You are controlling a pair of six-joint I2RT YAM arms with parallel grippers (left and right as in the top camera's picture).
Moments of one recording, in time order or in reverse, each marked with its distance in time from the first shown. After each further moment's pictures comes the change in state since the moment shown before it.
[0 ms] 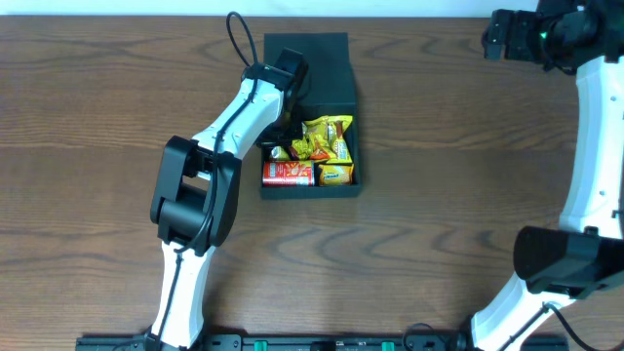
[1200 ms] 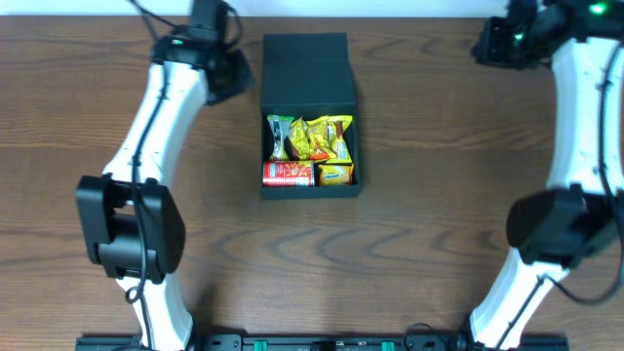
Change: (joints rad) left arm 0.259 -0.265 0.000 0.154 0.135 -0.059; right arm 0.006 0.205 0.001 0.024 -0.279 -0.007
